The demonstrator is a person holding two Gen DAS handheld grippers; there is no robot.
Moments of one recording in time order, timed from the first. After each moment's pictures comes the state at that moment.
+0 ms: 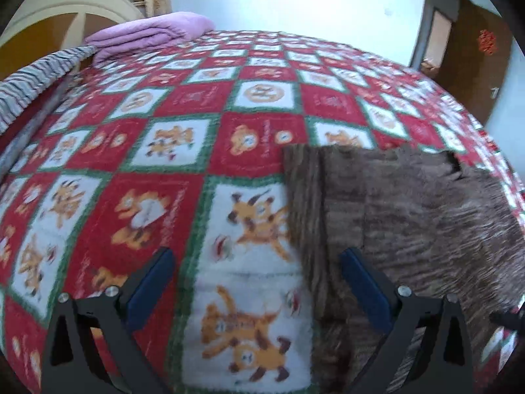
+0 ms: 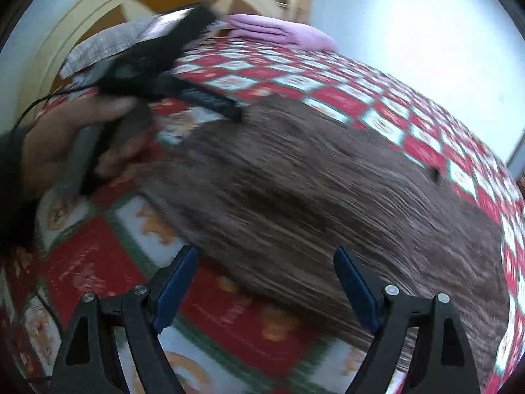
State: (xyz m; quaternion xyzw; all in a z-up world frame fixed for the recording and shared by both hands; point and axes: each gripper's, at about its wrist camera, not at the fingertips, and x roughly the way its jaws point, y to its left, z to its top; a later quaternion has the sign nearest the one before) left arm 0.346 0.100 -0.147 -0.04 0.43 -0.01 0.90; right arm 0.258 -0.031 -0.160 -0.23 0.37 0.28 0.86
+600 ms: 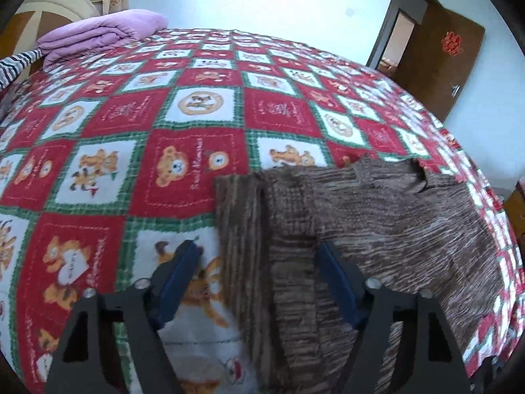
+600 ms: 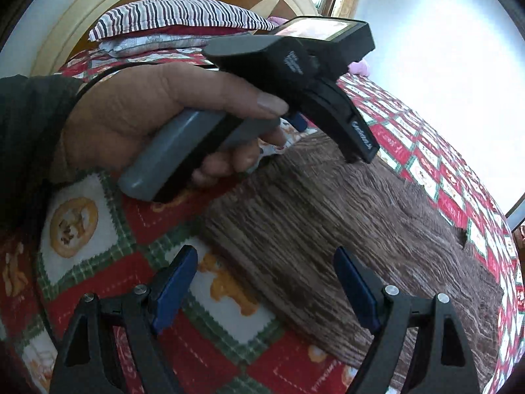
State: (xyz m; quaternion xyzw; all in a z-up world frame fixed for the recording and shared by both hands) left arm 0.382 0.082 -0.150 -0.07 0.43 -0.12 0.89; right arm 0.242 0.049 -0.177 -0.30 0.34 0.30 0.84
